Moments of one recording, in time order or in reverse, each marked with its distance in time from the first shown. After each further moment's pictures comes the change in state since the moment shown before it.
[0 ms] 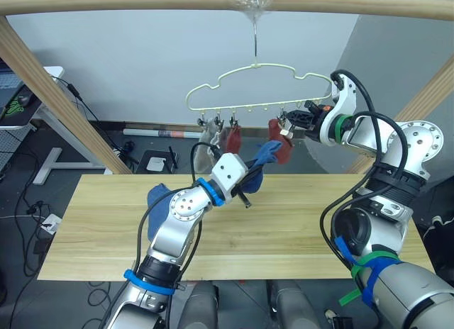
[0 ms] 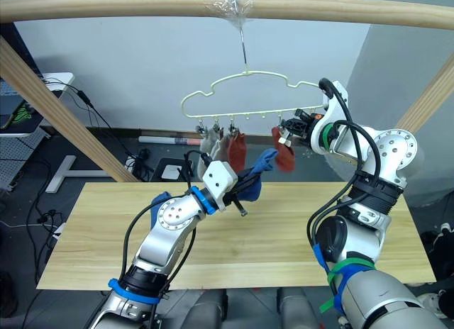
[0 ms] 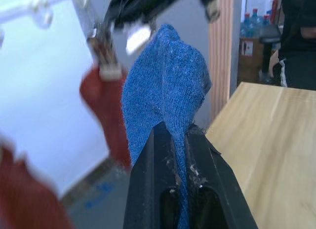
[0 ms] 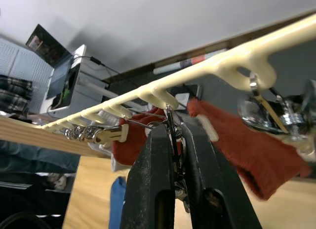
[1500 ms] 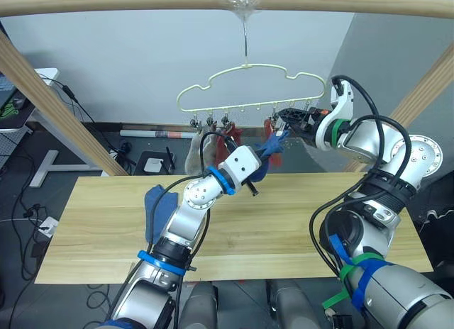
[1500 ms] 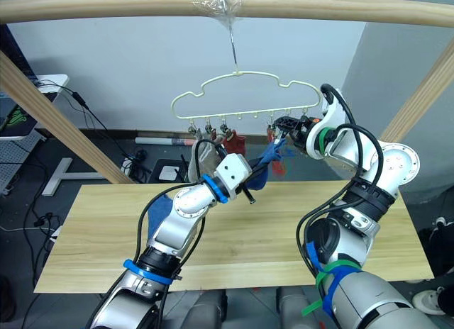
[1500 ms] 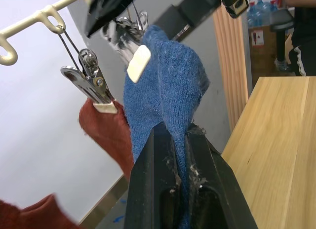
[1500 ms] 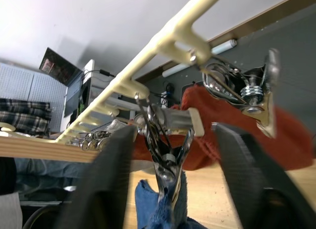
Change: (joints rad) left arm -0.134 -0.047 -0.023 0.205 0.091 -0.119 0.052; right arm 0.001 0.077 -0.154 -0.002 0.358 0.009 -0.404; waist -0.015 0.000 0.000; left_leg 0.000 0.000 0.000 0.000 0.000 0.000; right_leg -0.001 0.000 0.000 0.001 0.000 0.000
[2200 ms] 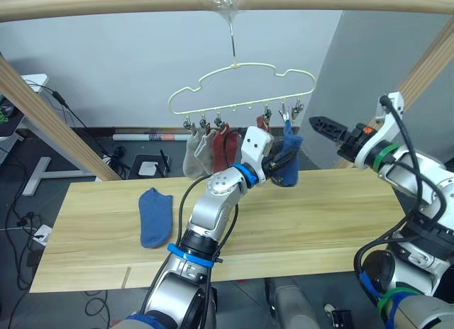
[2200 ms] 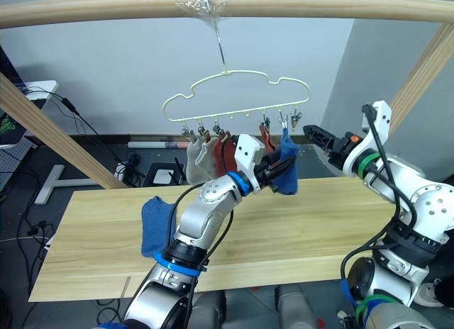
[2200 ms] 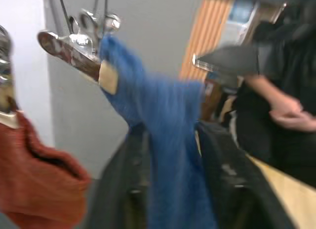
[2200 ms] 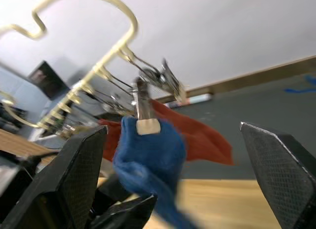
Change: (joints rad) left arm -0.082 -0.235 0.097 0.010 -0.292 0.418 -0.004; right arm 0.410 -0.286 0.257 -0.329 0.136 -0.210 0.313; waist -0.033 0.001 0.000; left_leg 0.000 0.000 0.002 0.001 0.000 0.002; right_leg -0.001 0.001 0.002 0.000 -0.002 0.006
